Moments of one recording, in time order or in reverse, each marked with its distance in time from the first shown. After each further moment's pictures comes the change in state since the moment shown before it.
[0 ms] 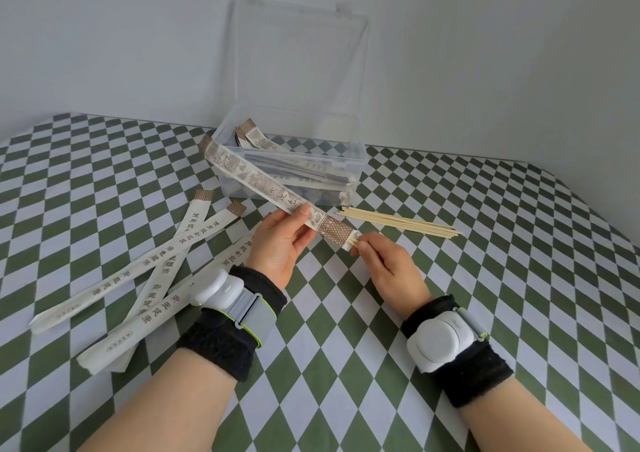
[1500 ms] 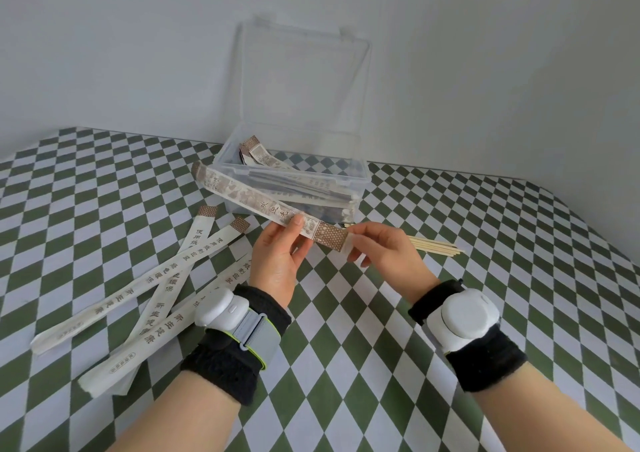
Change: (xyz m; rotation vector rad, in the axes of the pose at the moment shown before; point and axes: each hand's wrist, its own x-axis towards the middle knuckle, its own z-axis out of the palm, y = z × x) left_hand 0.001 0.001 -0.002 -0.060 0.024 0.125; right_hand 0.033 -0.041 -0.018 0.333 -0.095 0.180
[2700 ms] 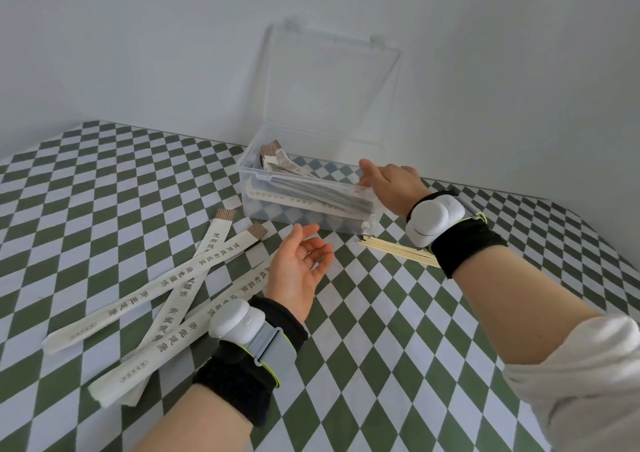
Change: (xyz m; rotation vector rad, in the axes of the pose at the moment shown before) left_hand 0.002 0.007 0.001 -0.077 0.093 -0.159; right_hand 0.122 -0.033 -0.024 -0.902 -0.012 -0.076
